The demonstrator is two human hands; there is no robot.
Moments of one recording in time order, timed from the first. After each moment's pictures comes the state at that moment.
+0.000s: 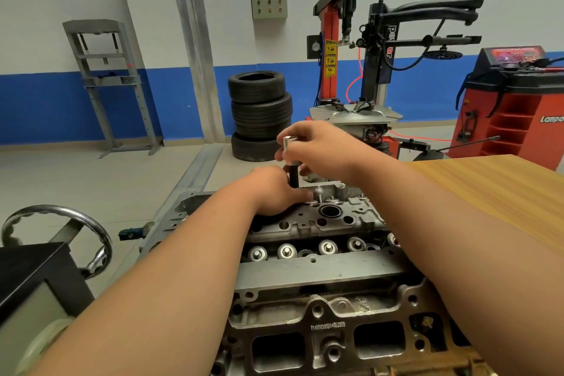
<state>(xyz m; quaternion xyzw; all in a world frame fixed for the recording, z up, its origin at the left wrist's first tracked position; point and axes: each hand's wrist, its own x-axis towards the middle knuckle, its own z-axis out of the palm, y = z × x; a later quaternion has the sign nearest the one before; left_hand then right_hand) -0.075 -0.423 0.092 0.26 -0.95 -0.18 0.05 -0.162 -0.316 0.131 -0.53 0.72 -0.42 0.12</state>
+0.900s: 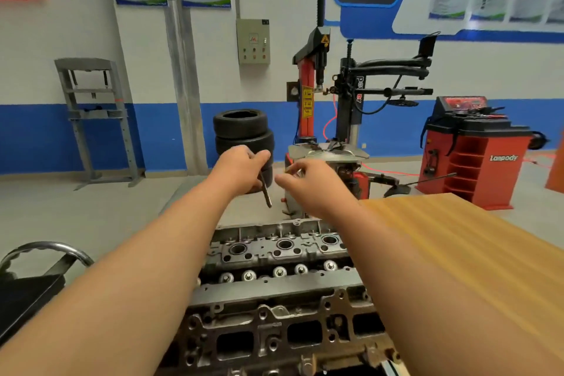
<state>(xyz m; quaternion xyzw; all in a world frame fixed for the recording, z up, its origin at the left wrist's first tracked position) -0.066 -0.386 0.186 0.27 -0.85 -0.32 0.31 -0.134 -0.244 0.173 -0.43 0.80 -0.42 -0.02</state>
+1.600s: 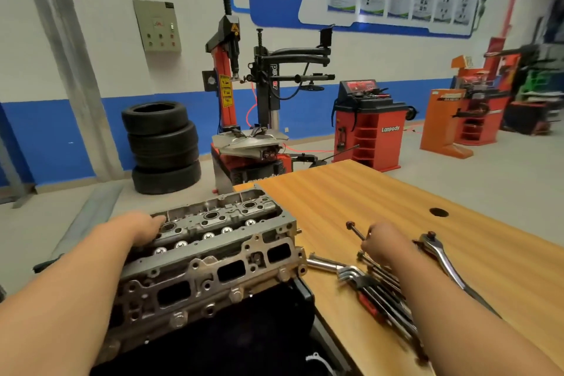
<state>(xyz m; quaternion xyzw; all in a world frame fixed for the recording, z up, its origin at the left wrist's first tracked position) -0.026 -0.418 0.097 0.37 -0.93 0.00 -0.05 -0.186 0.001 0.032 -0.03 0.98 -0.19 0.04</state>
